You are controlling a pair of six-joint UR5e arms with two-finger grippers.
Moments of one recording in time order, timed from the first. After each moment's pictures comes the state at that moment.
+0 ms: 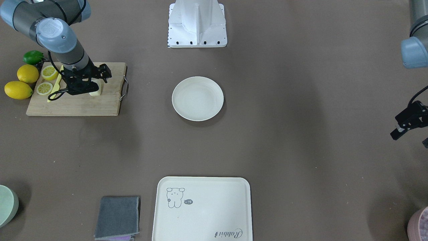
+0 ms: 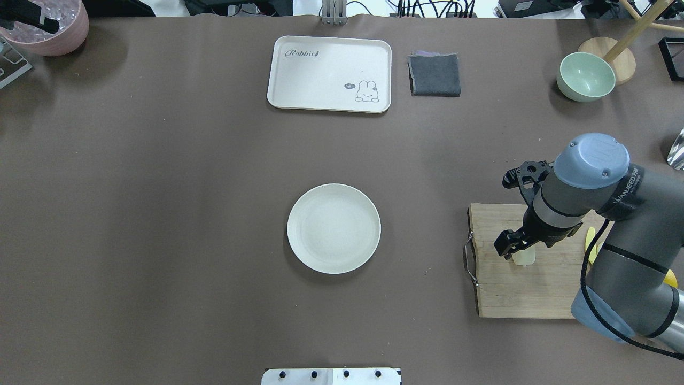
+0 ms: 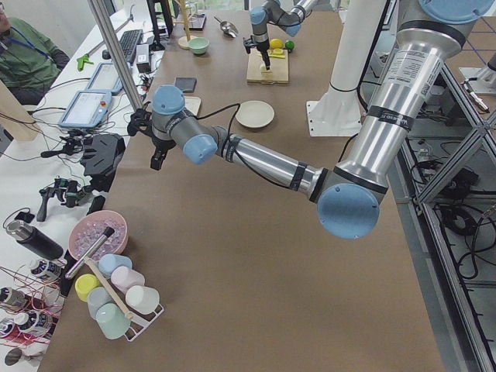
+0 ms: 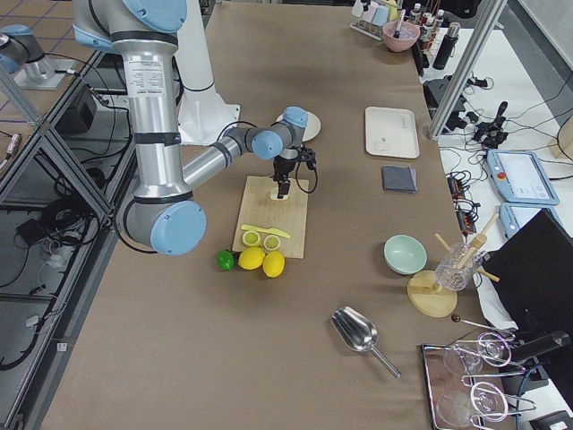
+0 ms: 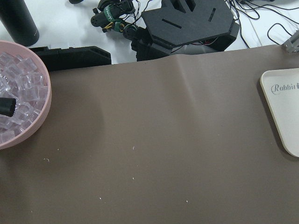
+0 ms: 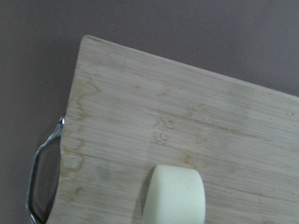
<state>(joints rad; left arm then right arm) -1.34 -1.93 -1.57 -2.03 -2.35 -0.53 0.64 -1.47 1.97 -1.64 2.09 0.74</state>
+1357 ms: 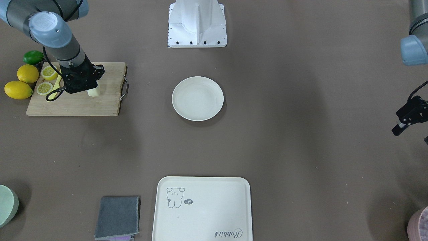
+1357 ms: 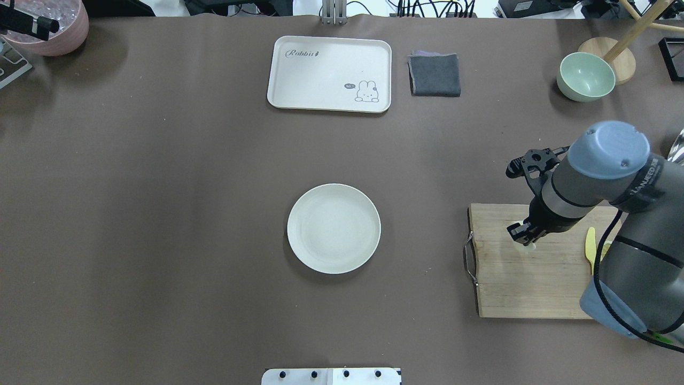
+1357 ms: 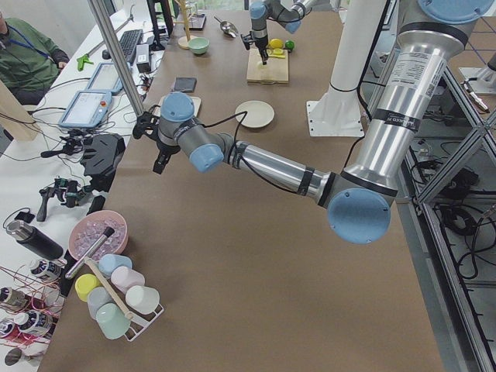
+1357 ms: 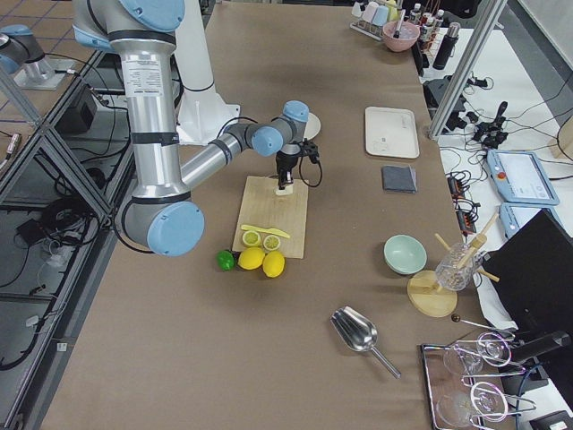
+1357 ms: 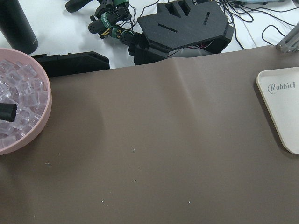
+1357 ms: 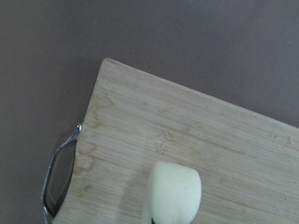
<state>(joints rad) -1.34 -1.88 -1.59 -2.12 -2.32 -0.53 0.70 -1.47 2.03 -1.64 2.08 0.66</state>
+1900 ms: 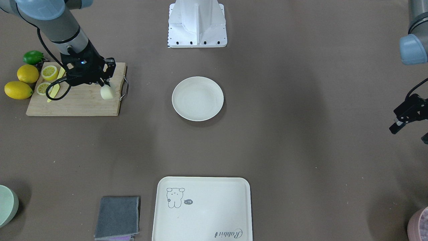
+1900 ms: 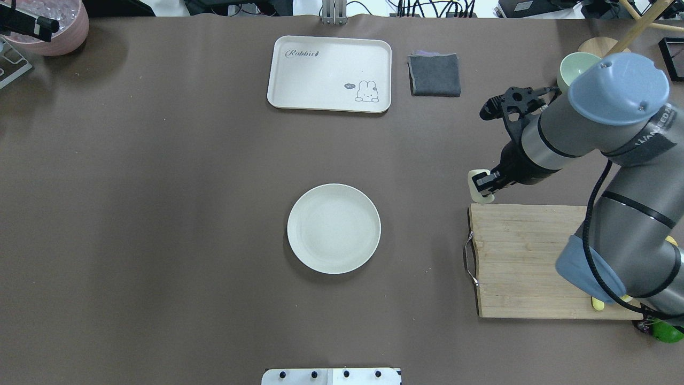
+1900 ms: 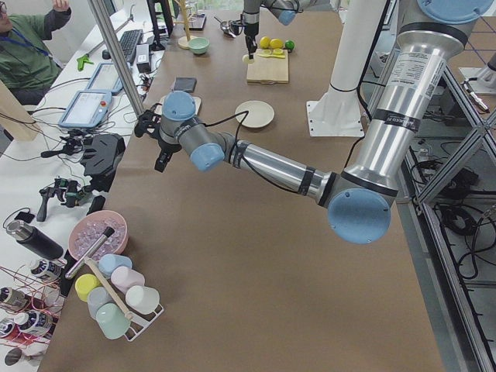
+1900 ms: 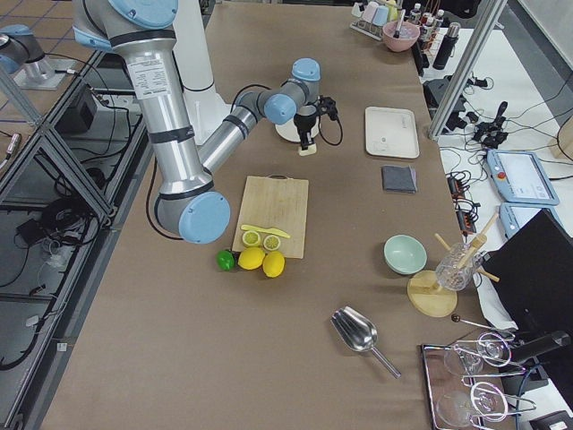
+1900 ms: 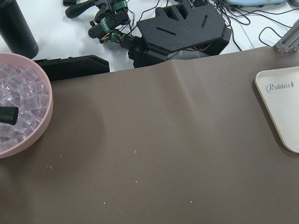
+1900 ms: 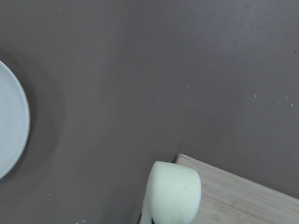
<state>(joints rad) -1.33 -1.88 -1.60 -2.12 -2.33 -0.54 0.75 -1.22 2.03 -1.64 2.08 0.69</state>
